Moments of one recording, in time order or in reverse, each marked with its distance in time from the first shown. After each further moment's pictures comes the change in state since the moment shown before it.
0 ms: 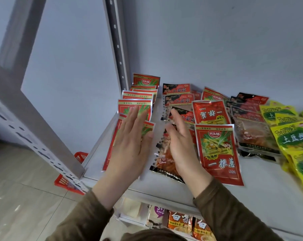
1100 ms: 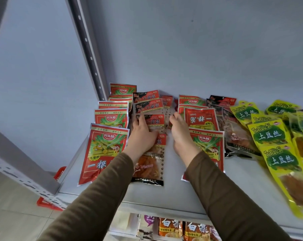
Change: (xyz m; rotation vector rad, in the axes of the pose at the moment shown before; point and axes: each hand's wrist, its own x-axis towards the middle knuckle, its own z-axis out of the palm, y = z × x) left_hand 0.088 0.017 0.107 -0.069 -0.357 -0.333; right_hand 0.074 0.011 -0.065 0.149 0.208 0.251
